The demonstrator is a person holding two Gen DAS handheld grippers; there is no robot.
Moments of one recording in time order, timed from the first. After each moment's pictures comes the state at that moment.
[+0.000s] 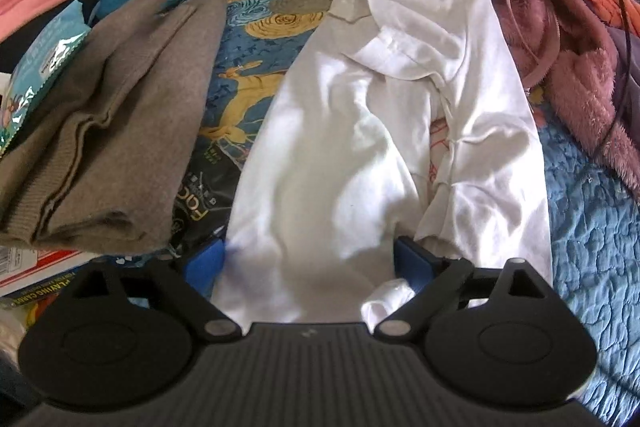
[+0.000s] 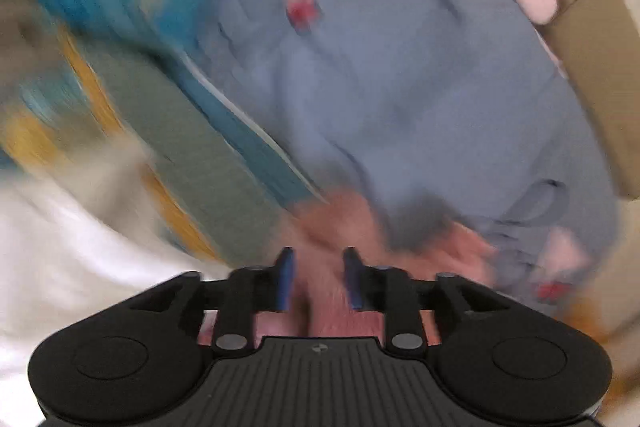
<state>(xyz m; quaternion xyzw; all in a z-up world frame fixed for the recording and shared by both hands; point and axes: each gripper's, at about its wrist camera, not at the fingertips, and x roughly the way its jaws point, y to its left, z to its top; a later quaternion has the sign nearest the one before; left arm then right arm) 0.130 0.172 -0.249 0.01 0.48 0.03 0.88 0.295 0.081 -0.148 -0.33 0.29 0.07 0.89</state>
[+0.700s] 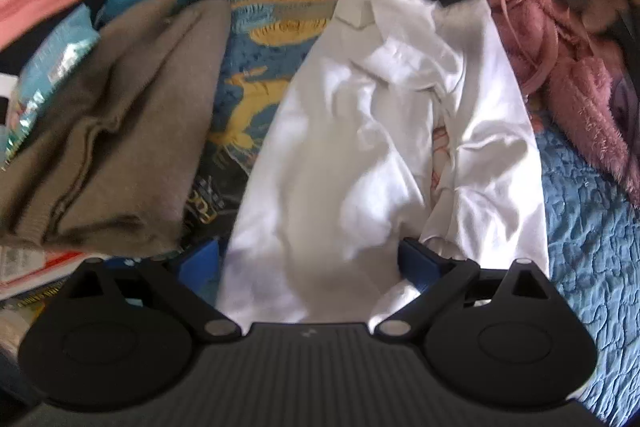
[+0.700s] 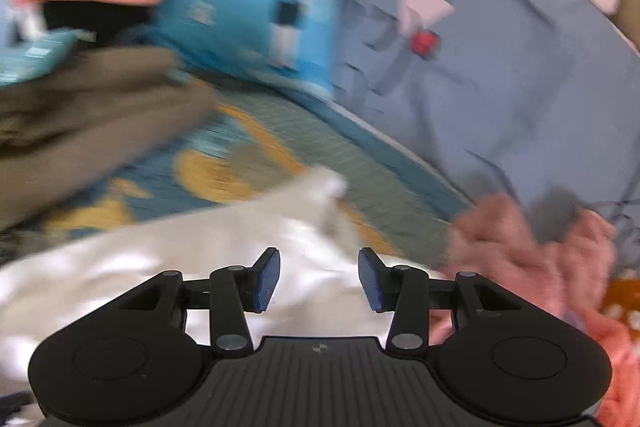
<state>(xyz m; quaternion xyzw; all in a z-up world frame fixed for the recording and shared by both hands) 0.128 0.174 -0.243 0.01 0.47 0.03 0.88 0.241 0.117 -0.185 -0.26 0.31 0.18 0.89</state>
